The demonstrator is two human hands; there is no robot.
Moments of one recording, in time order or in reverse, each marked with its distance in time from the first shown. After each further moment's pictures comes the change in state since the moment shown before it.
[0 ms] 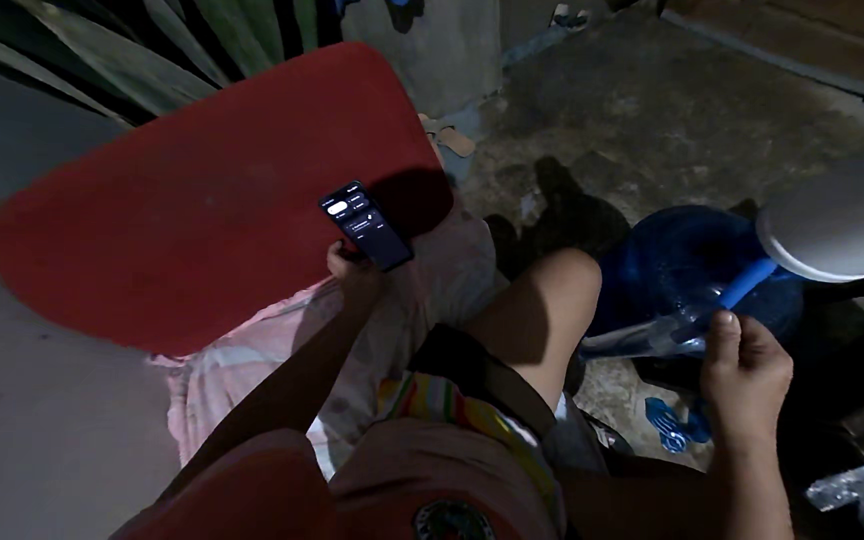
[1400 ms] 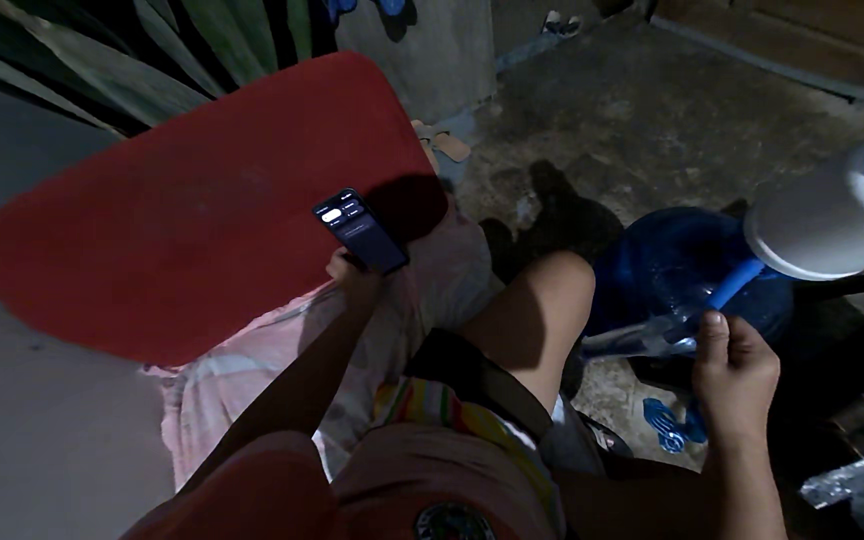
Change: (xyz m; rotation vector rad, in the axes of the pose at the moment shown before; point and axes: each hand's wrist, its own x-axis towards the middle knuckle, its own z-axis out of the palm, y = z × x) left_hand 0.003 0.016 0.001 0.194 -0.062 -0.115; right_hand 0.000 0.001 0.000 -0.005 -0.003 -0.003
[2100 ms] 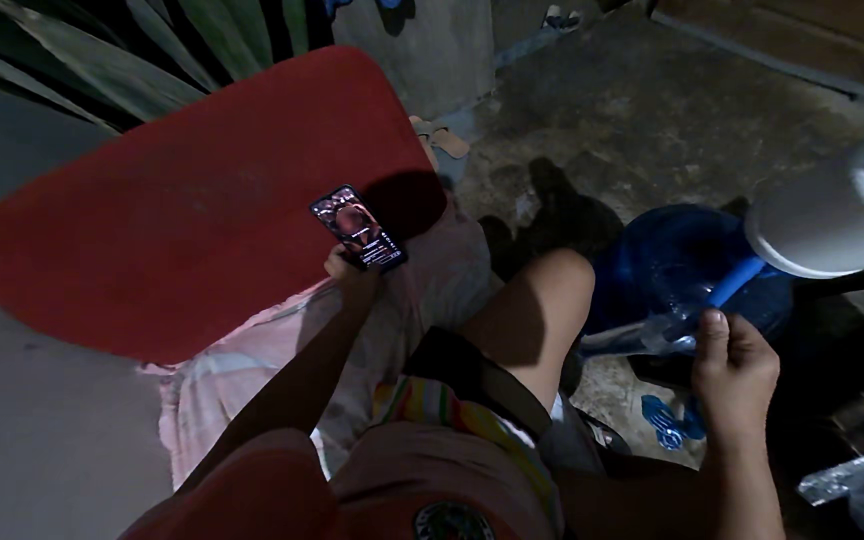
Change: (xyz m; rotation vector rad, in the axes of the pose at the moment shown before) left_hand 0.007 -0.018 0.005 -0.058 0.032 0.114; right_hand 0.000 0.002 0.000 -0.012 -0.006 -0.008
